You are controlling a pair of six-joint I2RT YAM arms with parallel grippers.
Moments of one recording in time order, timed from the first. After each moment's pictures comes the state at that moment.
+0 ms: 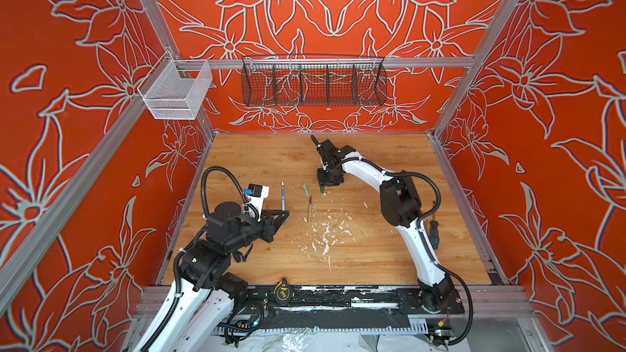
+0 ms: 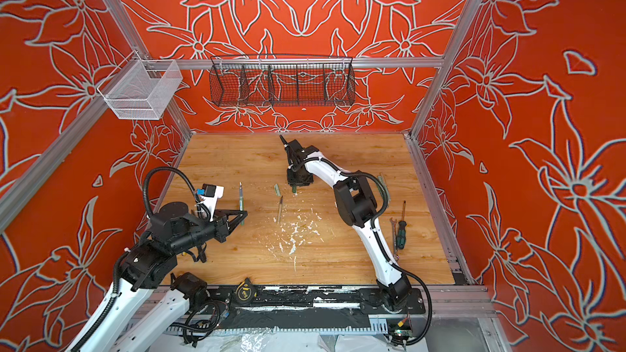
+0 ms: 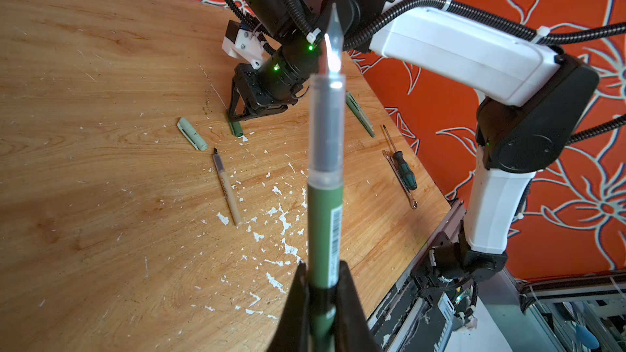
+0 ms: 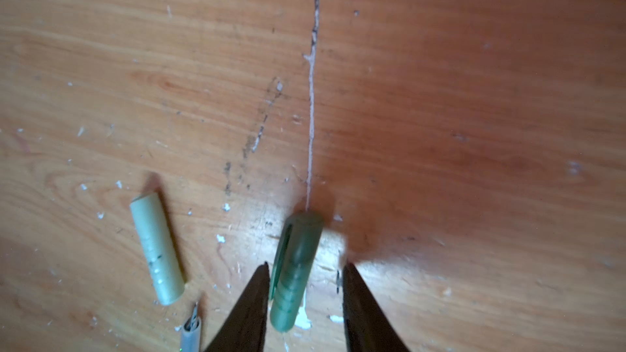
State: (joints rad) left arm -0.35 0.52 0.69 -0.58 0.41 -0.43; right arm 0.59 2.41 2.09 -0.95 -0.12 0.47
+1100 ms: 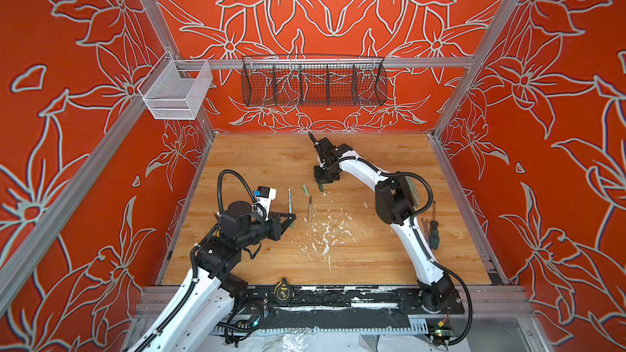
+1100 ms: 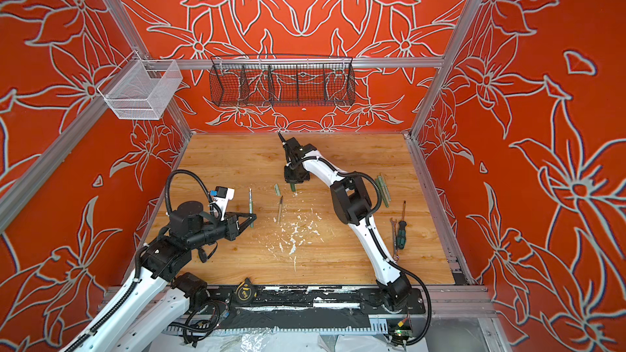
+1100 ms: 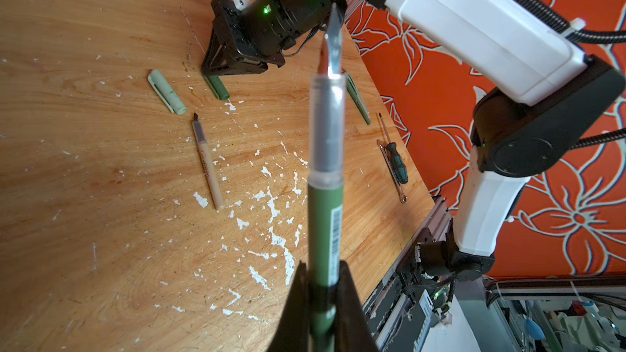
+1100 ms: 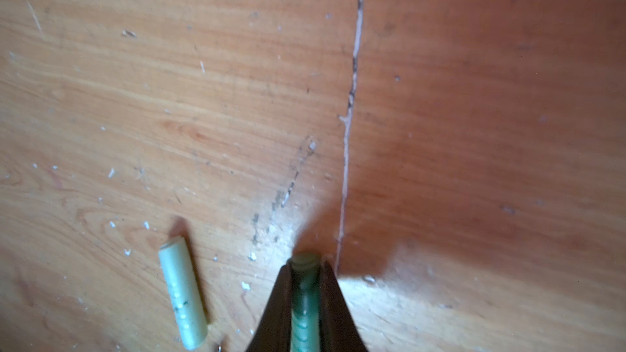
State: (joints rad) left arm -0.35 0.61 0.54 -0.39 0.49 -0.55; right arm 0.59 2.49 2.22 -0.97 -0.15 0.48
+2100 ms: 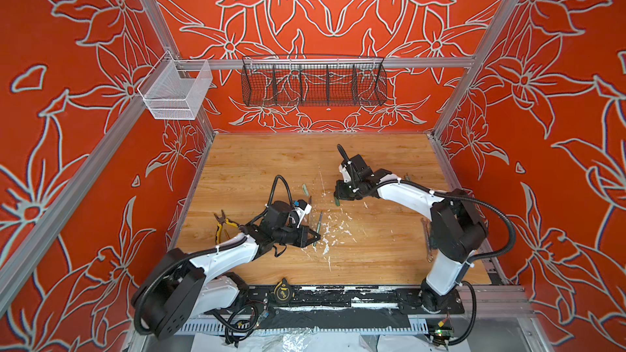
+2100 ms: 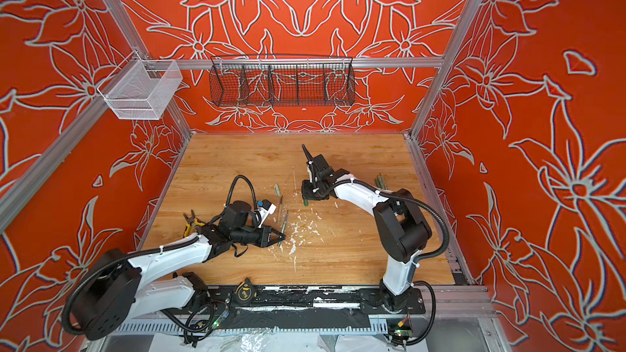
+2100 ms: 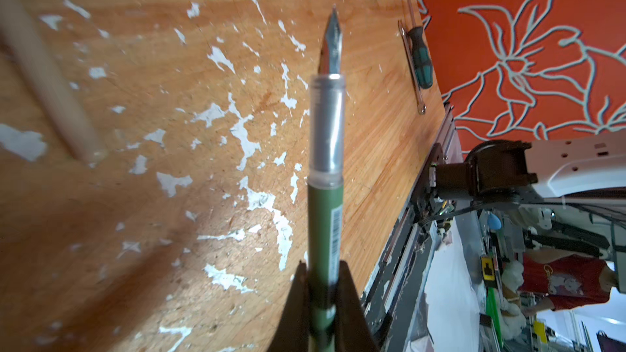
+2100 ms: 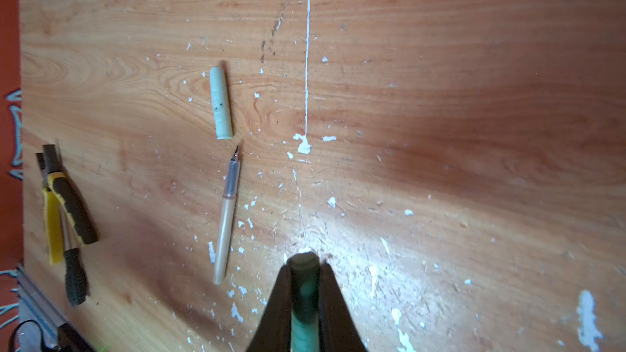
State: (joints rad) left arm -0.57 1.23 0.42 0.08 0.63 -0.55; right arm 0.58 1.75 1.20 -0.43 -0.20 0.60
